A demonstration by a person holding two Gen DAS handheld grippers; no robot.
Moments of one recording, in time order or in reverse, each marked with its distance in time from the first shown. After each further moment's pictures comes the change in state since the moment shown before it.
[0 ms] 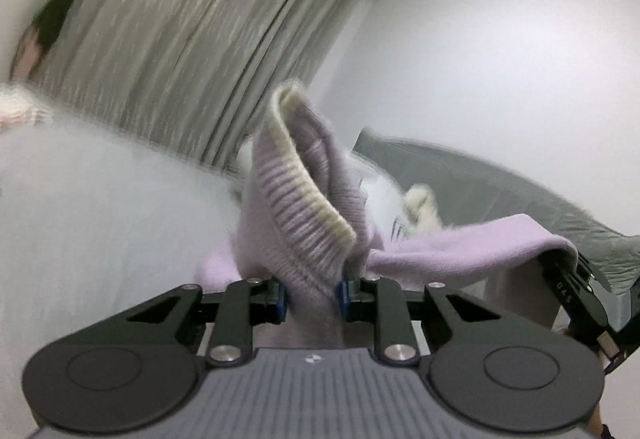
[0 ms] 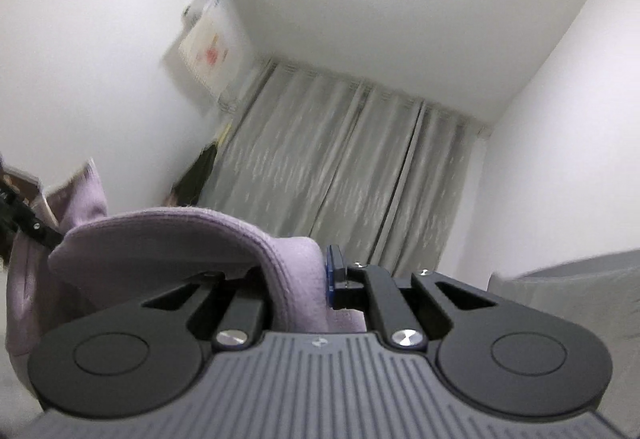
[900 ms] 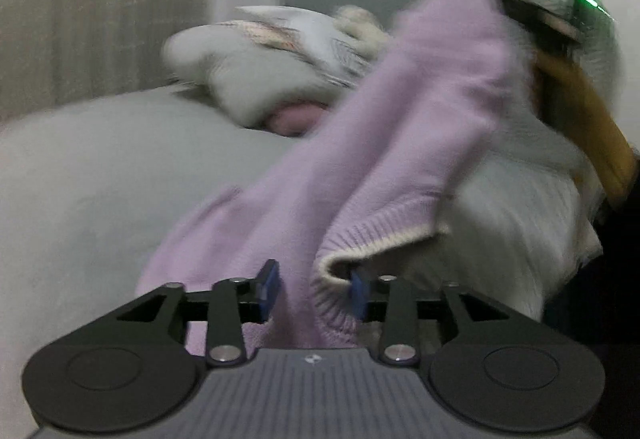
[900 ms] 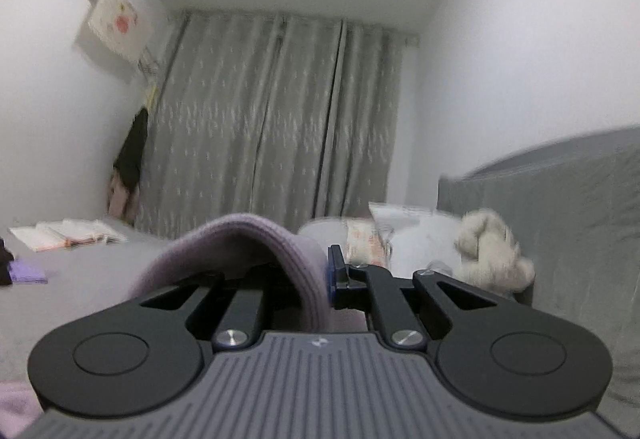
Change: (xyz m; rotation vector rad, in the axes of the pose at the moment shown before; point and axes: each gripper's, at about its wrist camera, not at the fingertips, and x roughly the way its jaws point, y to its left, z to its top) left arm 0.019 -0.035 -0.169 0.481 0.522 -0.118; right arm 0.042 -0.098 -0.122 0.197 0.312 -0.165
